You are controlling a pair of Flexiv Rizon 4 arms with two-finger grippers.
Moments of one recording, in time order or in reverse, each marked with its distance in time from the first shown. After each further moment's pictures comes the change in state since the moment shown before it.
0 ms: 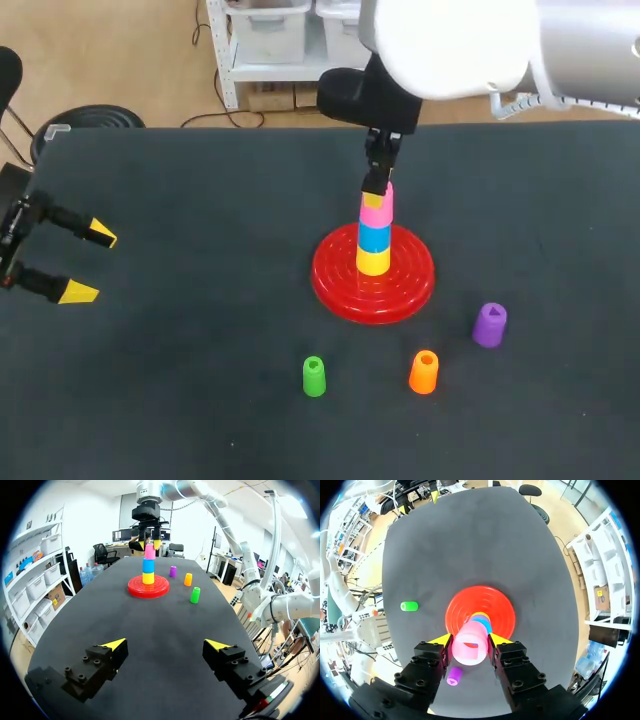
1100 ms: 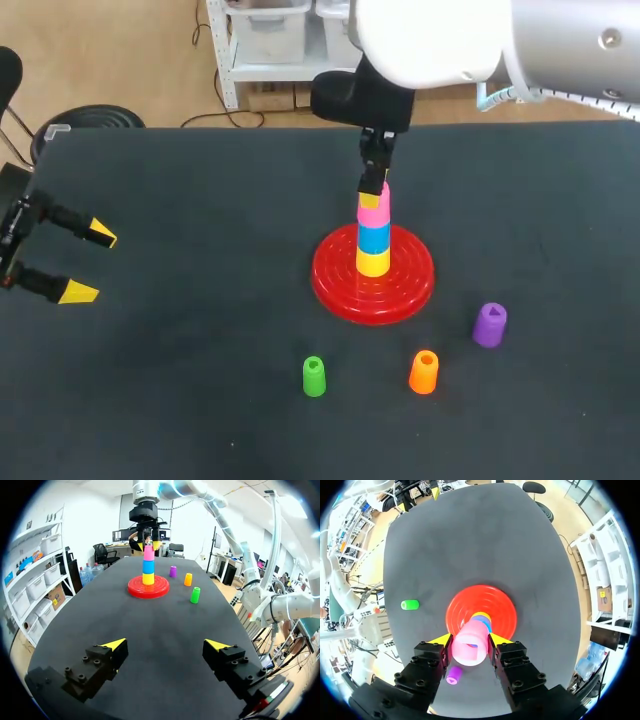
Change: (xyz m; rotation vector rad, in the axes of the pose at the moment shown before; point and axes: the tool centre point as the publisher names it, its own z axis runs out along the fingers) left arm 0.000 0.000 0.000 0.000 0.000 0.000; right arm -0.003 -0.001 0.003 -0.024 0.033 -0.017
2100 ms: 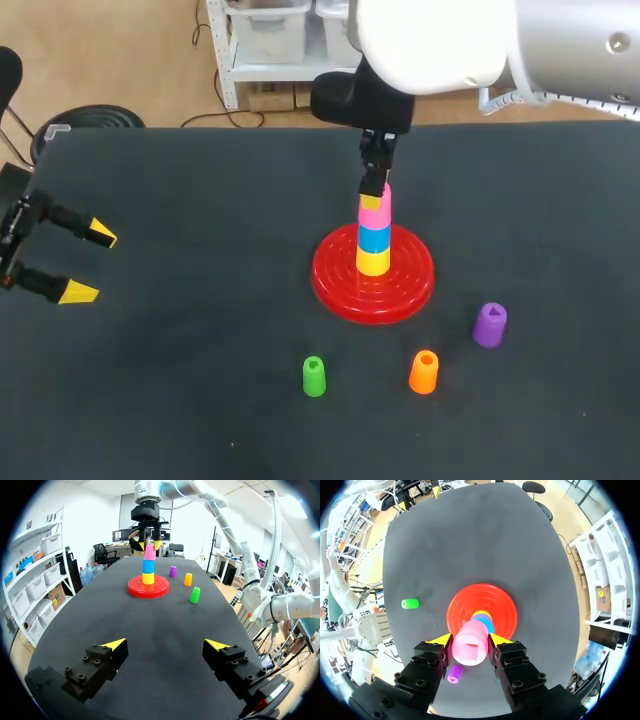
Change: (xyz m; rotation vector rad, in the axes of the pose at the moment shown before) left arm 0.000 0.000 0.000 0.000 0.000 0.000; right arm 0.002 0.004 0.000 0.013 0.006 0.001
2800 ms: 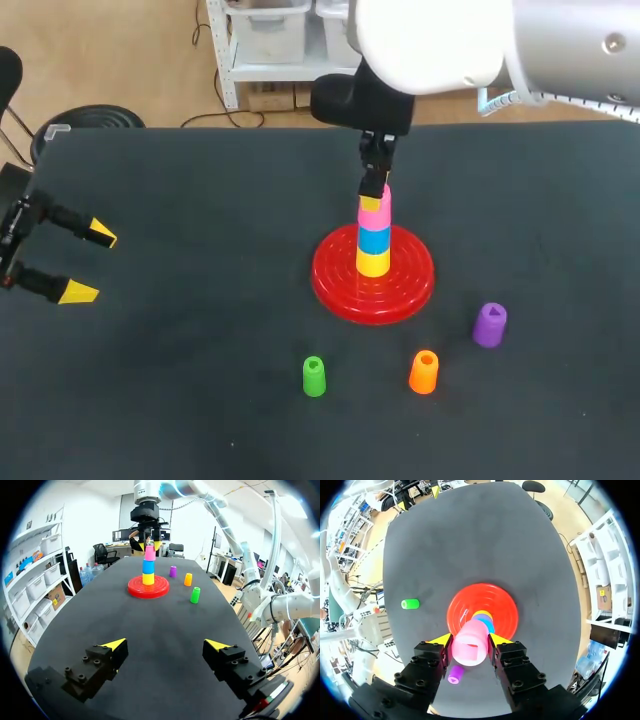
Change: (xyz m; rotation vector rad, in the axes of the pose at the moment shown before) left arm 0.000 0.000 0.000 0.000 0.000 0.000; right arm 0.001 0.000 0.003 -0.012 0.003 0.009
